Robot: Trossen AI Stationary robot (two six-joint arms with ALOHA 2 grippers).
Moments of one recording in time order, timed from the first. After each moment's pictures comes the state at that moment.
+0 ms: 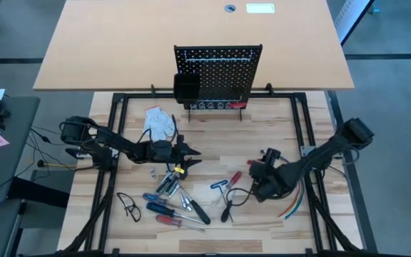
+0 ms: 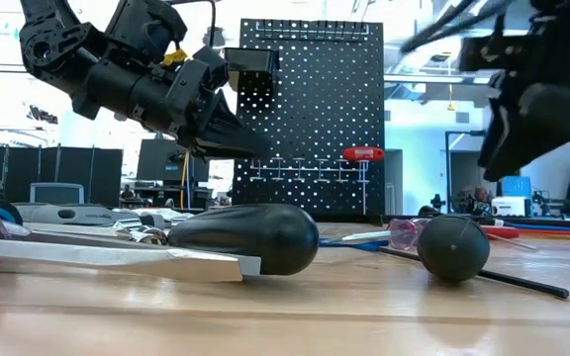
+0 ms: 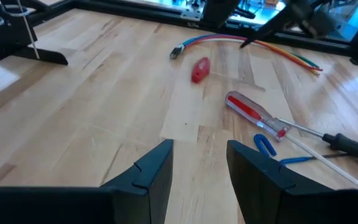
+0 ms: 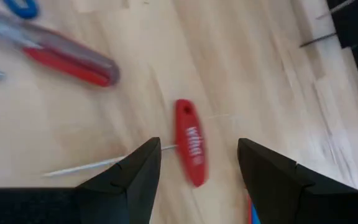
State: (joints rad) left arm -0.02 1.60 0.50 0.82 -0.12 -0.16; right arm 0.51 1.51 0.89 -0.93 0.65 0.78
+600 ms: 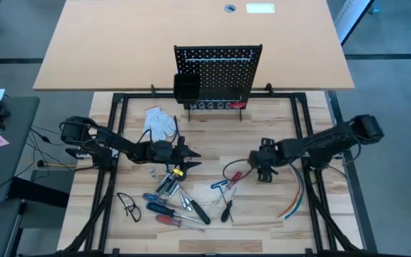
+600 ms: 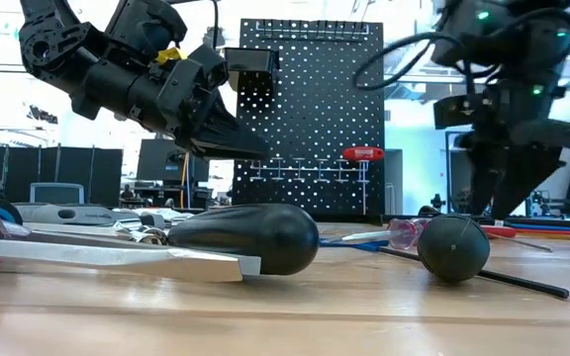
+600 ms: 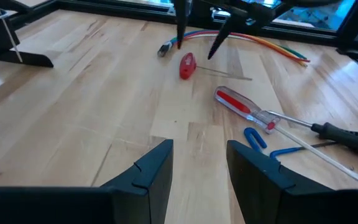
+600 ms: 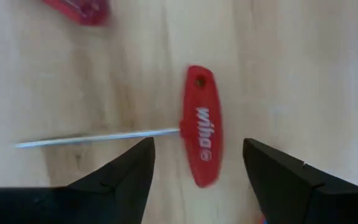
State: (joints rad) left arm -0.02 1.60 0.50 0.81 -0.08 -0.12; right arm 0.11 1.37 0.69 -0.68 0.21 0.19
